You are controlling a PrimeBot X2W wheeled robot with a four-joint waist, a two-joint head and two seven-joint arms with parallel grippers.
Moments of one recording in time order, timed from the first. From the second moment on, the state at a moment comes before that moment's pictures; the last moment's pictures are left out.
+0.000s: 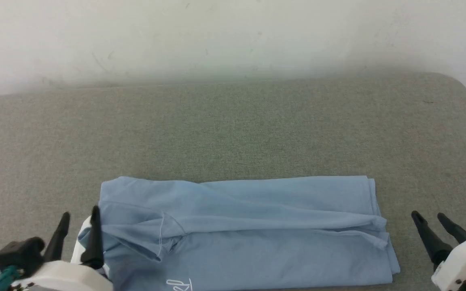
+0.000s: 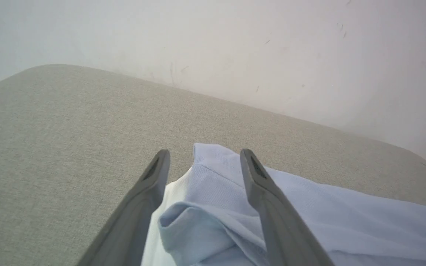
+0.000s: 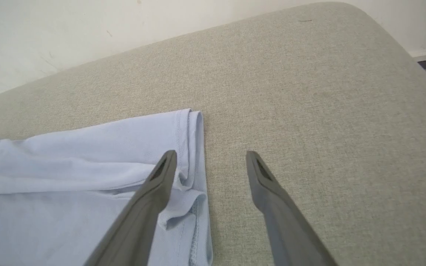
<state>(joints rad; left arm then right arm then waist) 0.11 0.54 -0.28 -0.09 -0.82 0.30 -0.20 0.11 -0.25 -0.13 -0.04 0.53 0.13 0.36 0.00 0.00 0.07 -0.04</state>
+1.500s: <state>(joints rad) 0.07 0.44 -0.32 -0.14 -0.54 0.33 -0.25 0.02 -0.26 -0.19 0.10 0.54 0.13 0.73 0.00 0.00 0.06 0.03</state>
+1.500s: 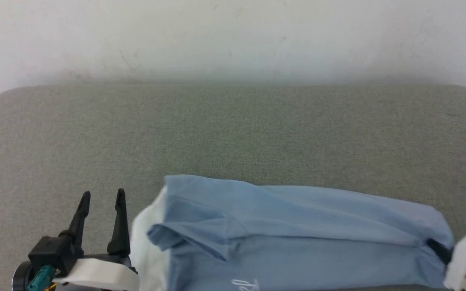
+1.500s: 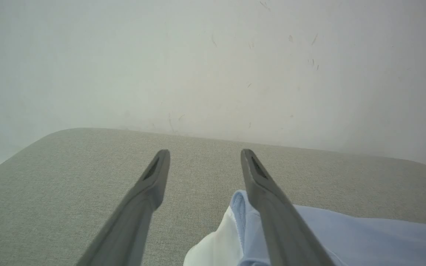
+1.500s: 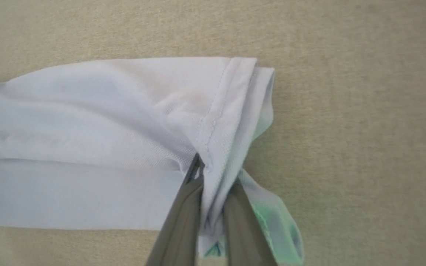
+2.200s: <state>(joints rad) 0.09 0.45 -0.34 -0.14 -0.55 0.34 -0.22 -0.03 -0.12 0.01 -0.13 0.70 0.13 0.77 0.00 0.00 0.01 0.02</state>
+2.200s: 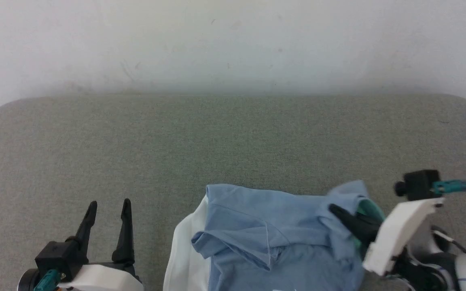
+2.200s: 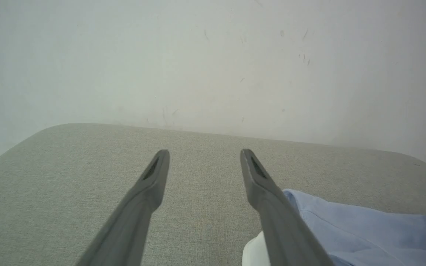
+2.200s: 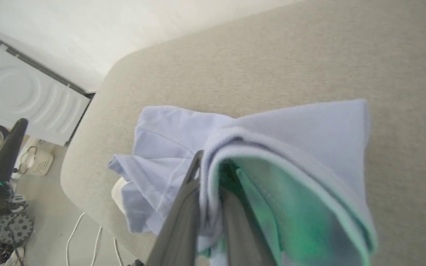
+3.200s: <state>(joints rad) 0.03 0.42 -0.34 -0.07 -0.57 0.30 -0.24 -0.59 -0.27 0.98 0.11 0.50 0.13 0.32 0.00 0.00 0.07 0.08</state>
